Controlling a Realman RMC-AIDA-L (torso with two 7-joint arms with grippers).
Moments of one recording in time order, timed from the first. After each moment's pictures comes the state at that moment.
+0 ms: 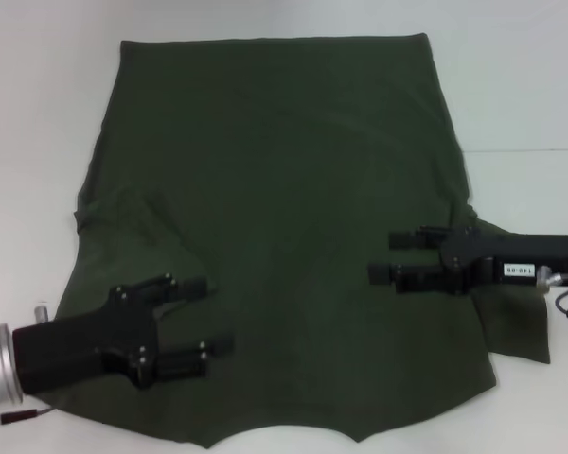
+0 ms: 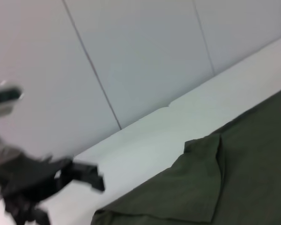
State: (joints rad) left arm -0.49 -2.12 0.45 0.60 2.06 1.73 -1.19; right arm 0.68 1.98 -0.72 -0.49 -1.95 -1.50 1.56
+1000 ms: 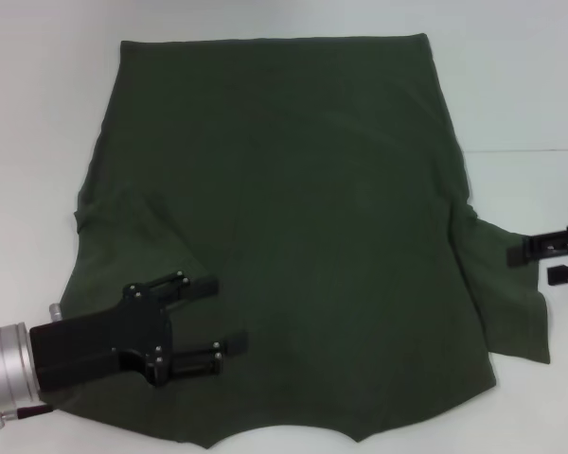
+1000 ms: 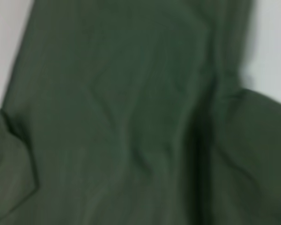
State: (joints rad) left arm -0.50 -2.13 0.46 0.58 2.06 1.69 -1.12; right arm 0.72 1.84 -0.64 -0.64 -2.44 -1.45 2.55
